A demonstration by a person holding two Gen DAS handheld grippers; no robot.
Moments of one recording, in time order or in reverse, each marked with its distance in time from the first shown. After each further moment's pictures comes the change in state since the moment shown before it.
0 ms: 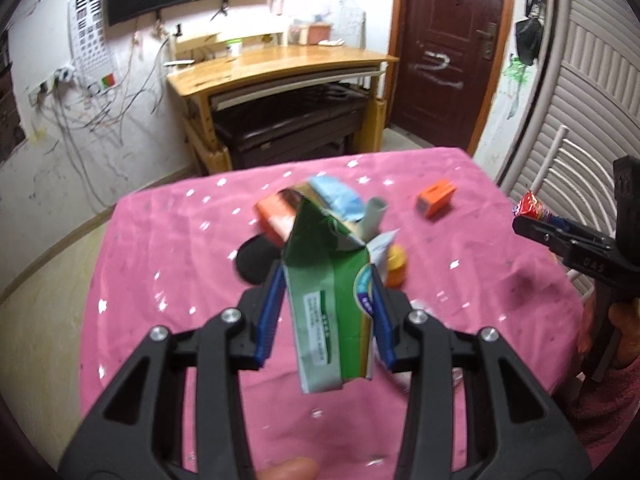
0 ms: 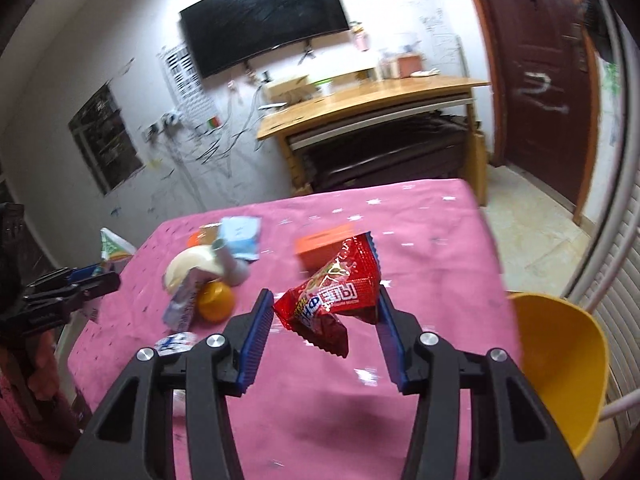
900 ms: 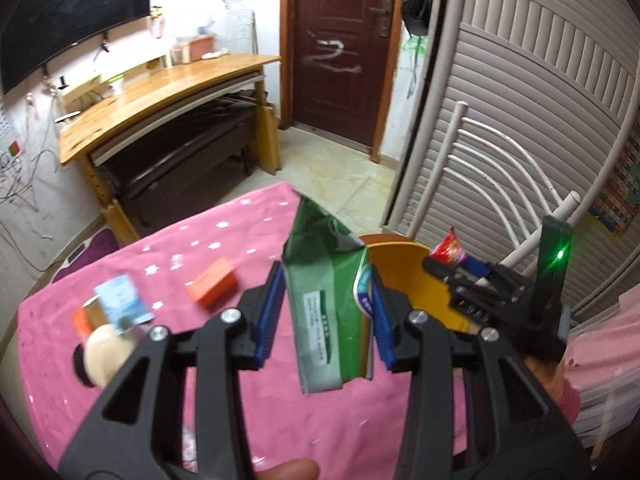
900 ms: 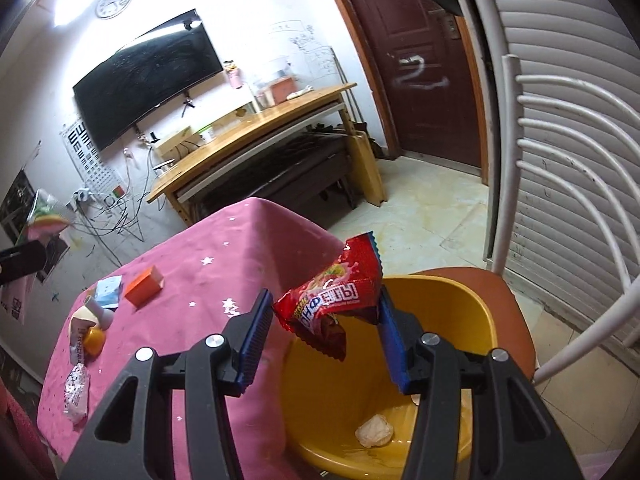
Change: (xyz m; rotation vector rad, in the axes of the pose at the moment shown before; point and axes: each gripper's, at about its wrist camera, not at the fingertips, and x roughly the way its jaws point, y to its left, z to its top) left arm 0.045 -0.212 0.082 0.204 0.041 -0.233; right arm -0.053 -0.162 -0.040 0.278 -0.112 -0.256
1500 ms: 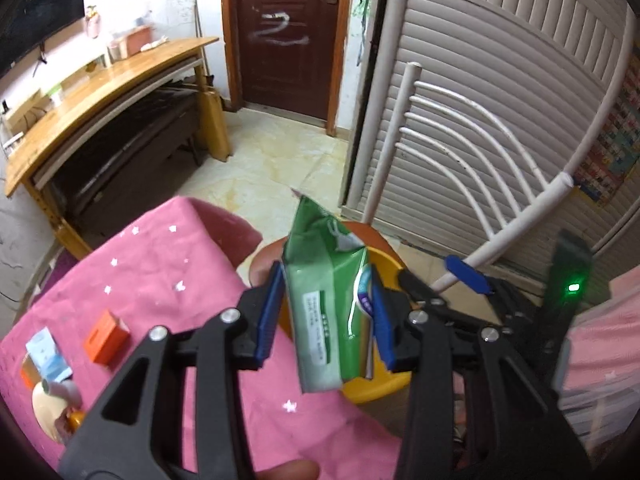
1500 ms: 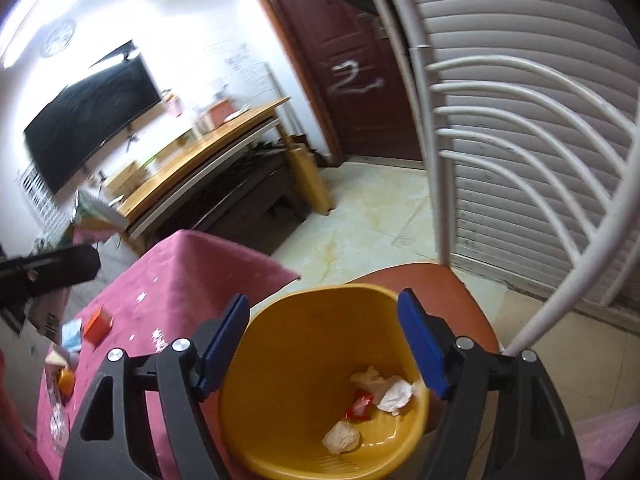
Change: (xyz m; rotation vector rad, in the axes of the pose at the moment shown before) left arm 0.084 -0.081 0.034 0.104 0.101 -0.103; right arm -0.016 -0.060 0.001 0.162 -0.057 -0.158
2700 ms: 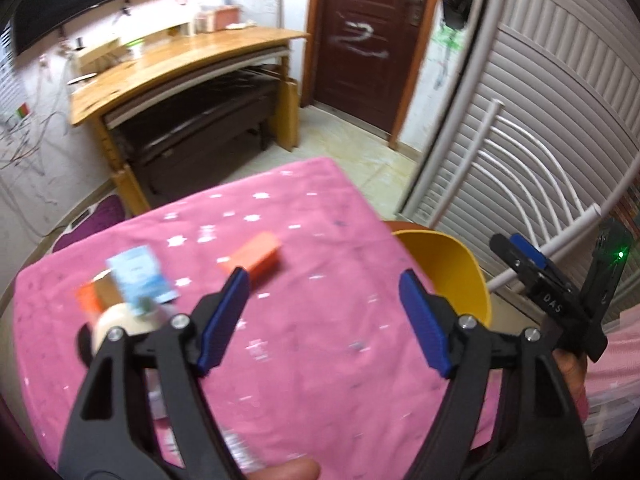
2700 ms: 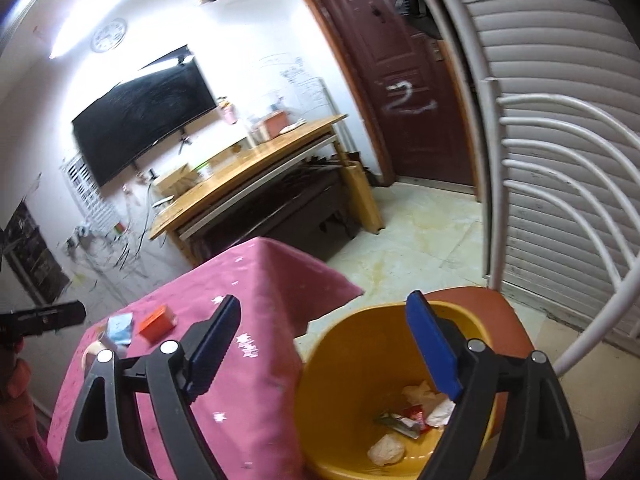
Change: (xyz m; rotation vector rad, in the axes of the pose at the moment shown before) left arm -0.089 0.131 -0.072 -0.219 -0.048 0.127; right arm -0.010 0.066 -0.006 -0.117 -0.053 0.178
